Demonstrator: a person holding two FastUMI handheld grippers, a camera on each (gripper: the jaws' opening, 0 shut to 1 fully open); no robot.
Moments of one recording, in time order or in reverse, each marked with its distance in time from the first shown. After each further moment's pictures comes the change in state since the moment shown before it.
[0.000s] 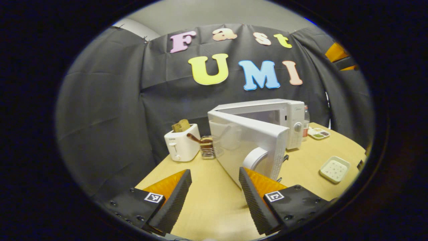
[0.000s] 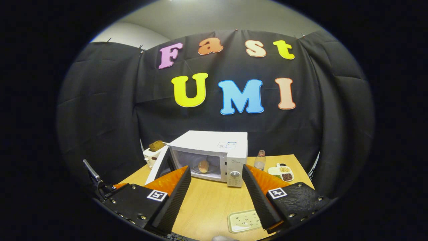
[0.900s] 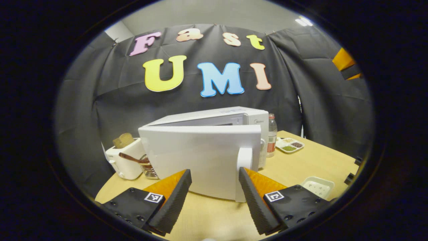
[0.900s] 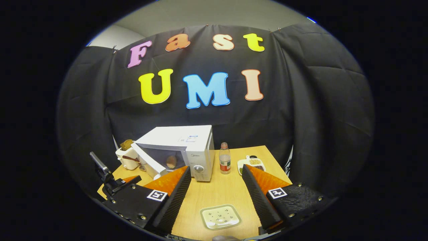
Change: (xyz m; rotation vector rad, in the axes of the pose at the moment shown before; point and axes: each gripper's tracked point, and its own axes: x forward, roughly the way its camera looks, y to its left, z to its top) left arm 0.114 -0.171 0.059 0.013 -0.063 -0.264; right arm -0.009 -0.112 -0.016 0.061 0.054 -0.218
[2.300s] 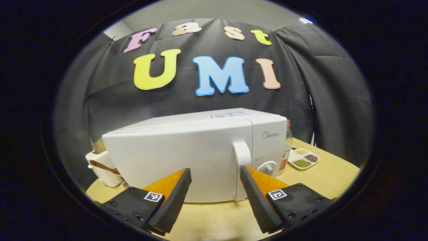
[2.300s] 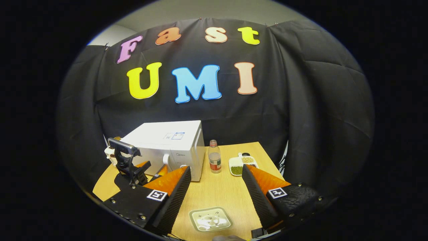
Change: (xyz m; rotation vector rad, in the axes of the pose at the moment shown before) left arm 0.128 -0.035 0.014 -0.022 0.015 0.038; right arm 0.036 -0.026 -0.001 -0.005 0.049 -0.038
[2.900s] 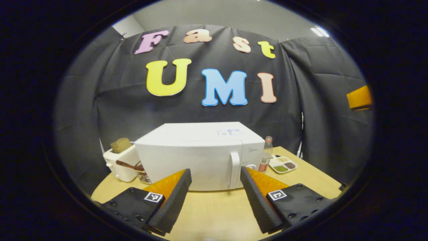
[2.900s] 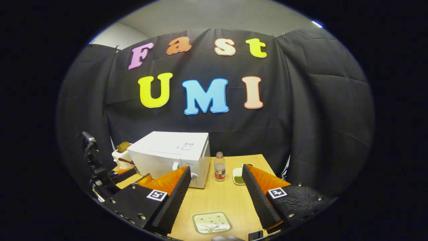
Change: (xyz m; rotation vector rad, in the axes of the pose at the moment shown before) left arm -0.161 0.049 0.087 -0.094 -0.033 0.005; right arm -0.038 0.018 0.033 -0.034 -0.118 0.054
